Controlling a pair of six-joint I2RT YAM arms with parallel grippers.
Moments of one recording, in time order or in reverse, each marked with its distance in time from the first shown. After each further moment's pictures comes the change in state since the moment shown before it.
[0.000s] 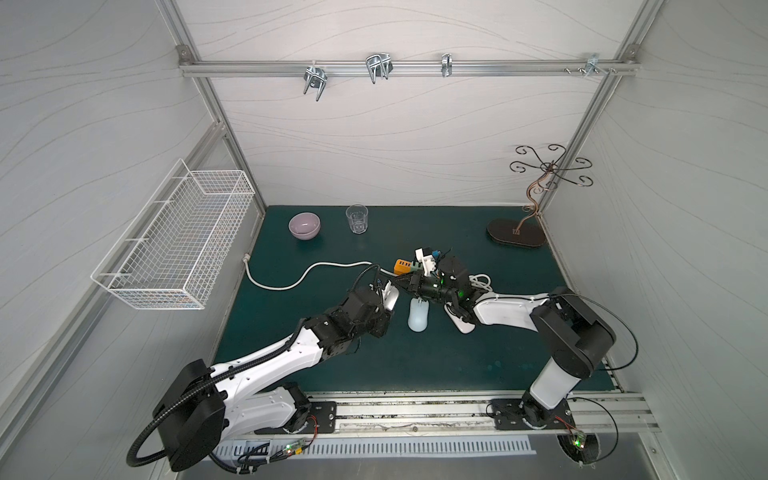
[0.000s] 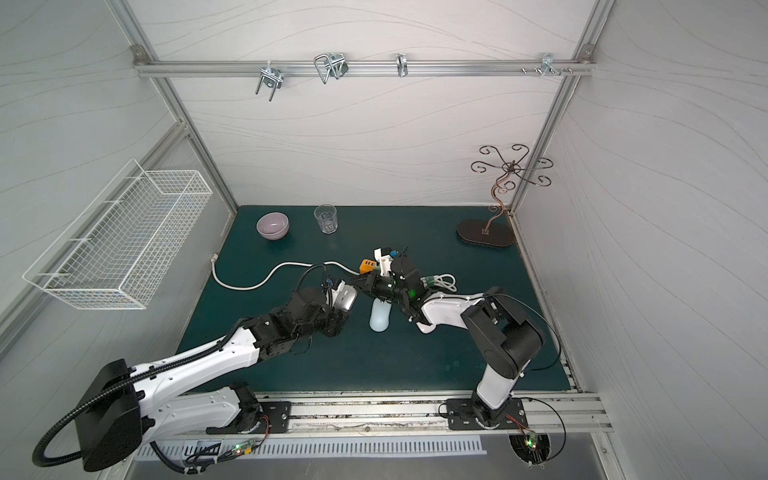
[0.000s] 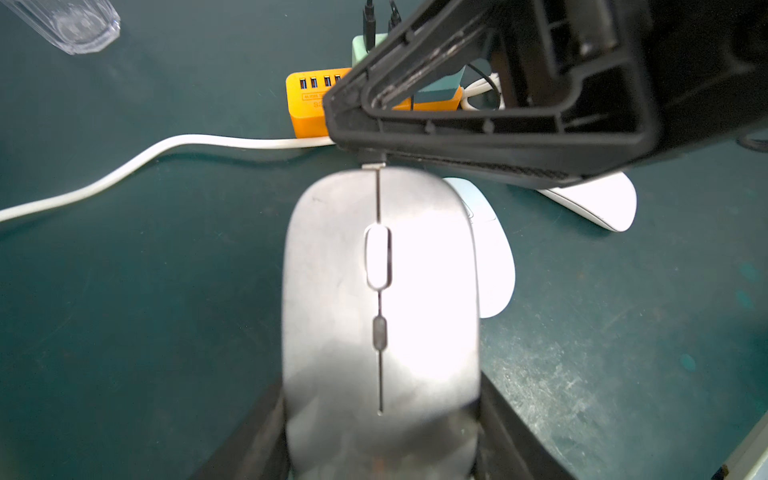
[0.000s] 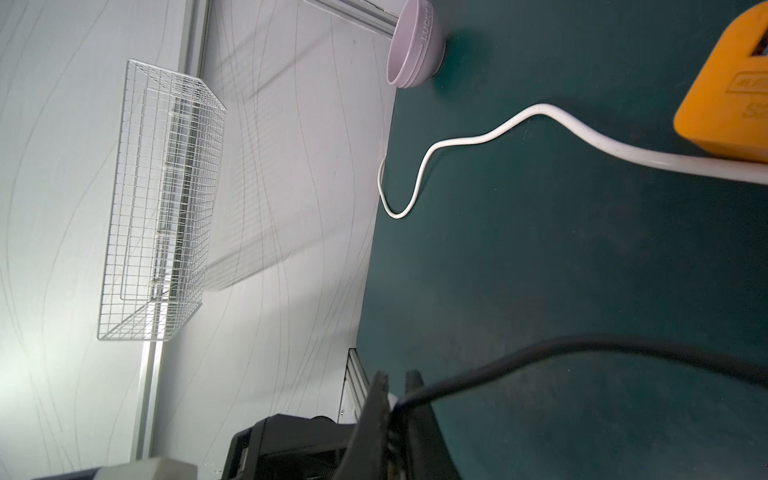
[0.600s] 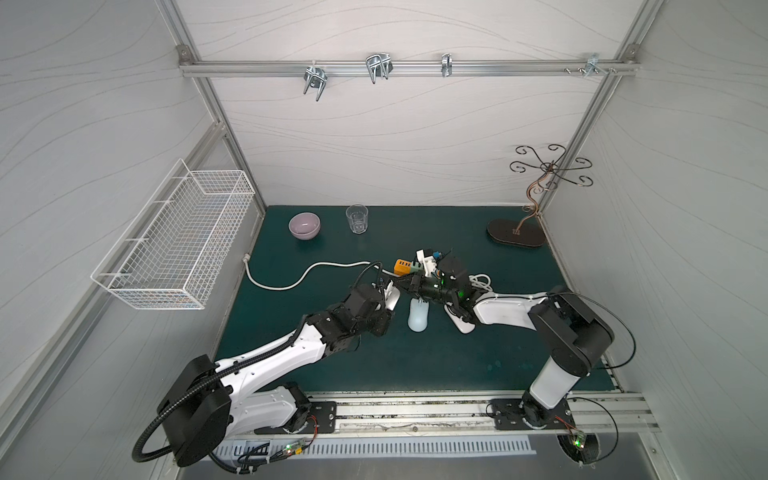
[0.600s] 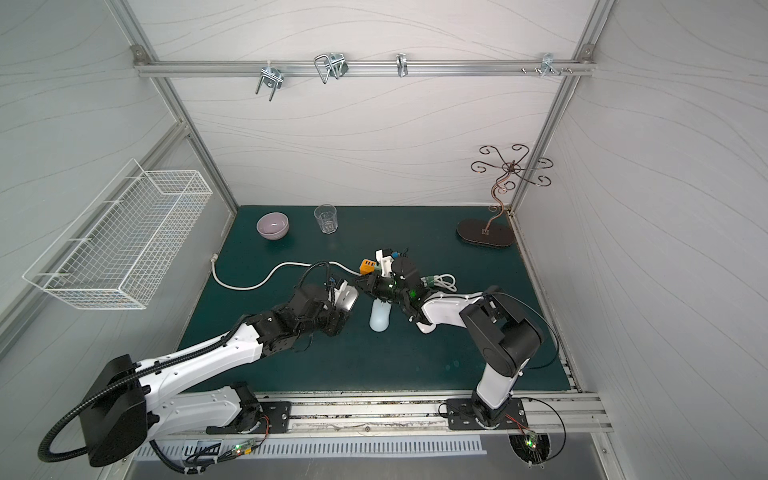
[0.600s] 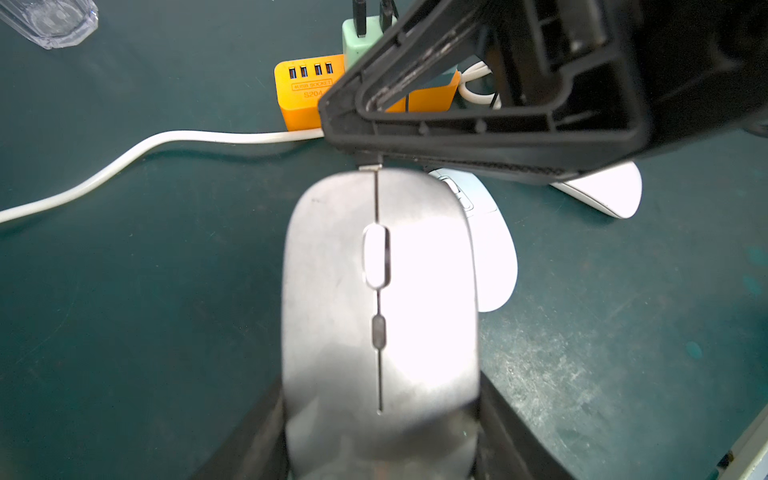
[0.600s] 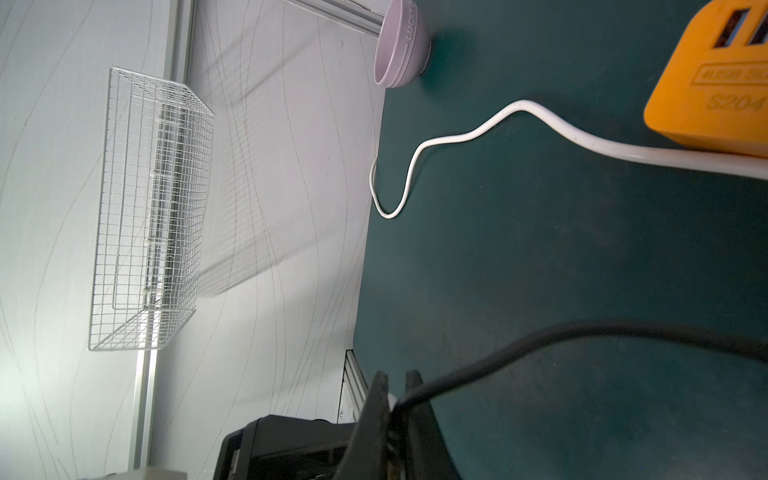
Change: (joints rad) left arm 0.013 0.022 0.026 -0.030 0.027 0.051; right arm -0.008 0.013 -0.002 -0.003 -0.008 0.004
